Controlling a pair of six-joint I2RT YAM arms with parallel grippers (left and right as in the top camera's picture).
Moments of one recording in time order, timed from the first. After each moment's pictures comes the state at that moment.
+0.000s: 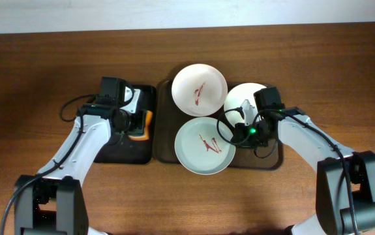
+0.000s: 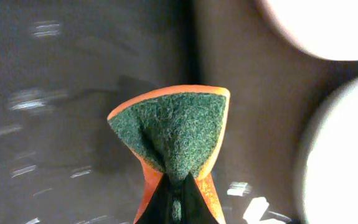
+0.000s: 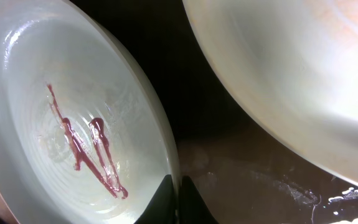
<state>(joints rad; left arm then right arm) -0.14 1.67 1.09 -0.63 0.23 -0.02 0.17 1.72 0.96 -0.62 -0.46 0.16</state>
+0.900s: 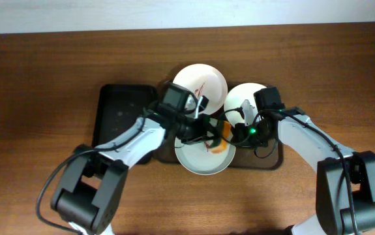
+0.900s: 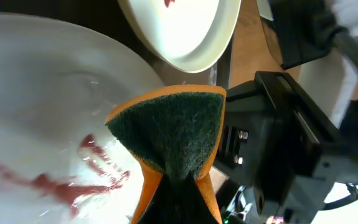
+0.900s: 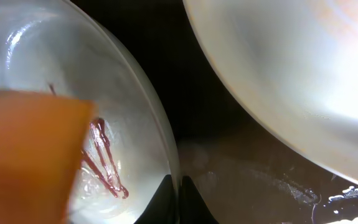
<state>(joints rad) -0.53 1.87 1.12 -0.24 0.77 -0.68 0.17 1.72 0.96 -0.62 -0.46 0.16</state>
